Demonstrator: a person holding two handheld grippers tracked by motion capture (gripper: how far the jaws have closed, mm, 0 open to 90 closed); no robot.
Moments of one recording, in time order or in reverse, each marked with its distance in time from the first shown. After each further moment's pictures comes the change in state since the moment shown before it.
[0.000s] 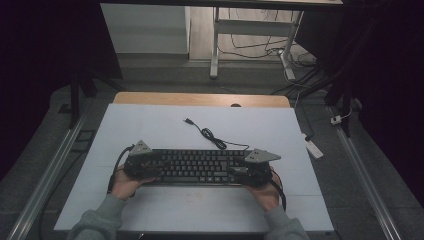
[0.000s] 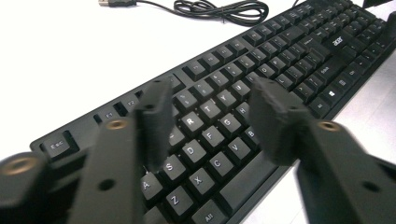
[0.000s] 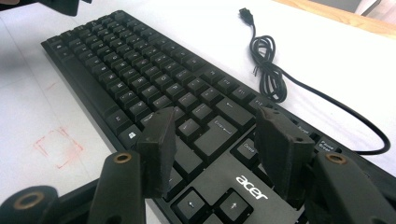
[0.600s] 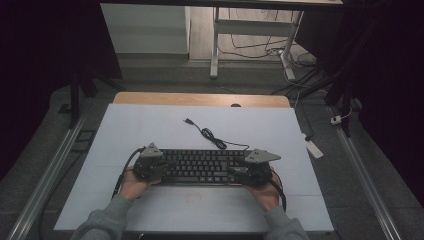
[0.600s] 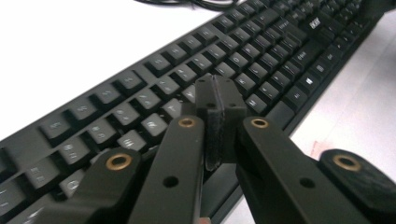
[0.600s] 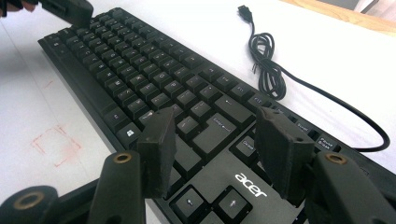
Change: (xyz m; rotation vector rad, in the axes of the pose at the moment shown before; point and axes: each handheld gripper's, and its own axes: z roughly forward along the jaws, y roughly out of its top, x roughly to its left) left arm -0.017 0.003 0.020 0.067 -0.069 0.058; right arm 0.000 -0.001 0.000 0.001 -0.007 0.004
